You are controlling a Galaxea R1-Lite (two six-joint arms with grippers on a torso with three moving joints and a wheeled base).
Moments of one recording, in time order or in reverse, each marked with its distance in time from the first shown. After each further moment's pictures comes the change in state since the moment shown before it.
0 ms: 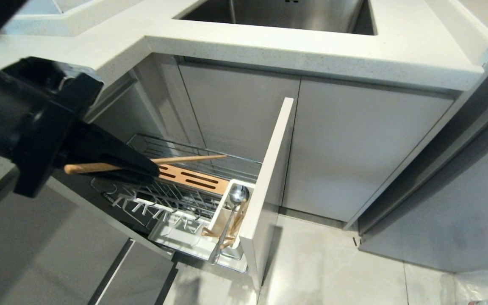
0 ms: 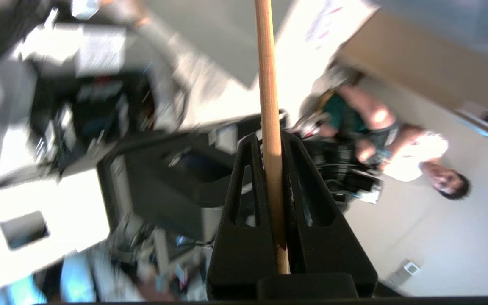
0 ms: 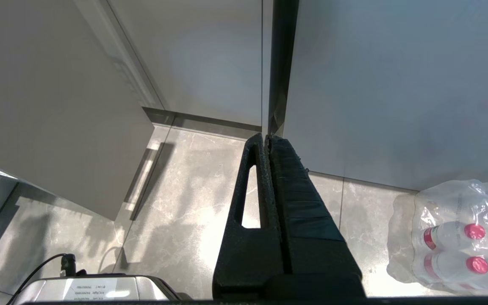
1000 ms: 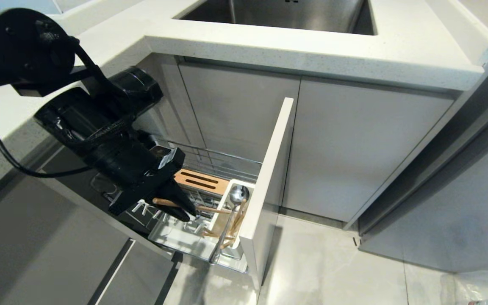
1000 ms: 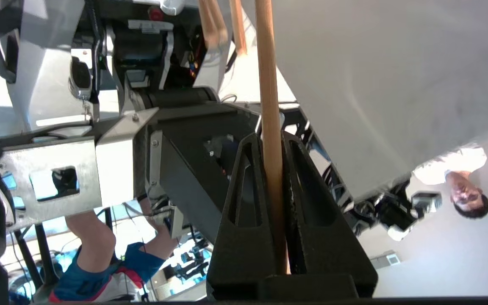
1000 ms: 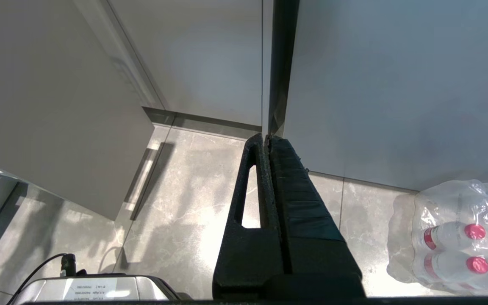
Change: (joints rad) left arm 0.071 0.320 0.019 0.096 -0.020 0.057; right arm 0.000 0.000 0.000 0.000 0.000 0.000
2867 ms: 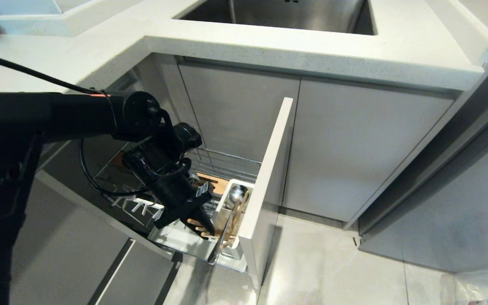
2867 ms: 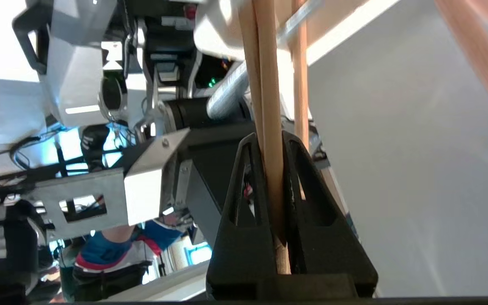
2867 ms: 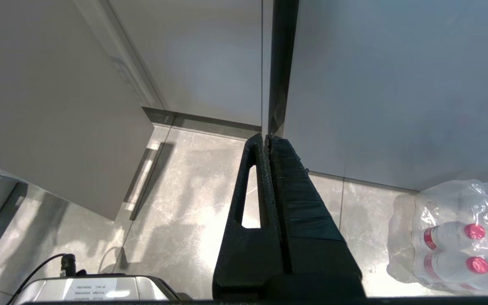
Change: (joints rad) left arm 0.031 0.253 0.048 -0.085 0.003 0.099; right arm 0.000 0.000 0.000 0.000 0.000 0.000
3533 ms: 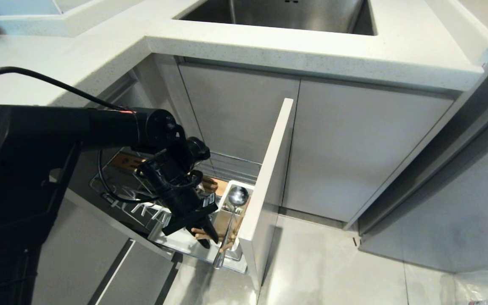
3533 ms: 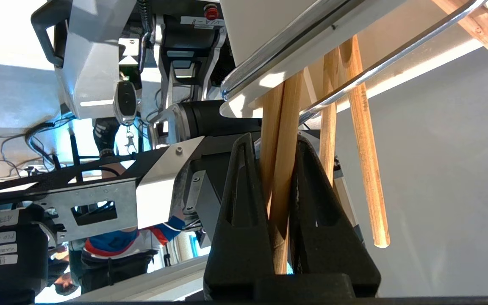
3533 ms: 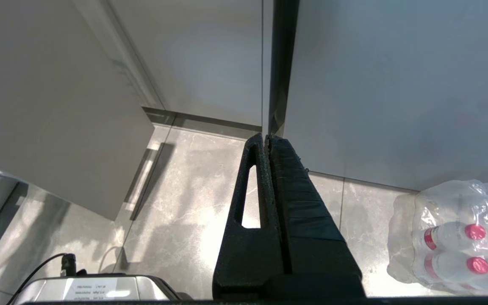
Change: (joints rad) left arm 0.000 0.091 0.005 -0.013 0.054 0.007; right arm 0.000 0.000 0.000 0.000 0.000 0.000
